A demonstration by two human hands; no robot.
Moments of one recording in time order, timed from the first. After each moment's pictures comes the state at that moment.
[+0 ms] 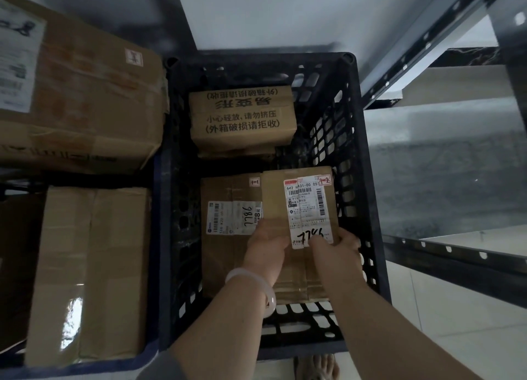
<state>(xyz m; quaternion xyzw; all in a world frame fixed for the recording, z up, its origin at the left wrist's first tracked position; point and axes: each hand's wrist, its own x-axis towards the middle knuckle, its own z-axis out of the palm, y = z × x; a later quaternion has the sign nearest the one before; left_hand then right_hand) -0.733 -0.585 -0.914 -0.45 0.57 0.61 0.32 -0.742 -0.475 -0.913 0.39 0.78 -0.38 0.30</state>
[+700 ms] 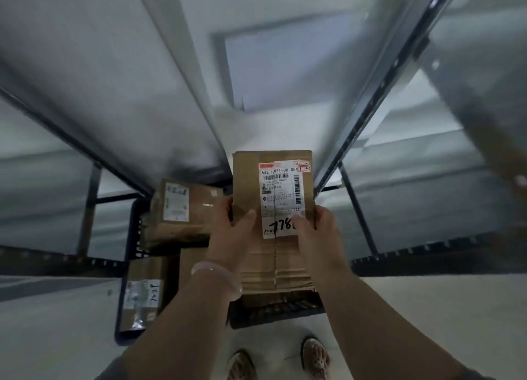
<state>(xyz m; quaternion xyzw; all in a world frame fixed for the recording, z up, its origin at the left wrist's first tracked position) -0.725 -0.656 -0.480 -0.33 0.65 0.68 0.08 -0.739 -0.517 -0.488 0.23 0.77 -0.57 0.17</state>
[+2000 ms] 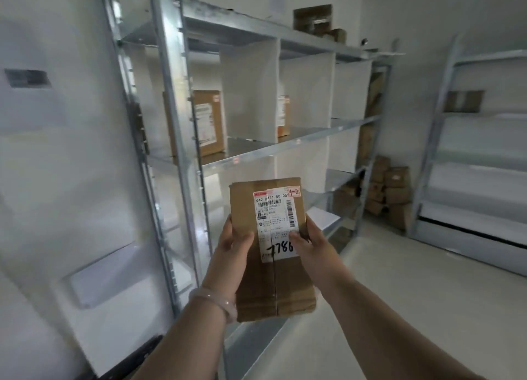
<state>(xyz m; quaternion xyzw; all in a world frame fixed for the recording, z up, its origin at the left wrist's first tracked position) -0.401 -0.320 -0.060 0.18 0.71 0.68 0.10 -0.343 -0.166 -0.074 0.13 0.77 -0.58 -0.23</state>
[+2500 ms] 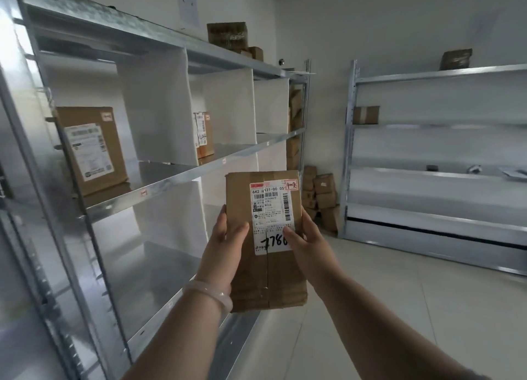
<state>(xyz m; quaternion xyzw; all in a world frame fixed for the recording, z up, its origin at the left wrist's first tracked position) -0.453 -0.150 -0.039 0.29 0.68 0.66 0.15 -0.351 -0.028 -0.053 0.21 0.72 -0.56 -0.35</state>
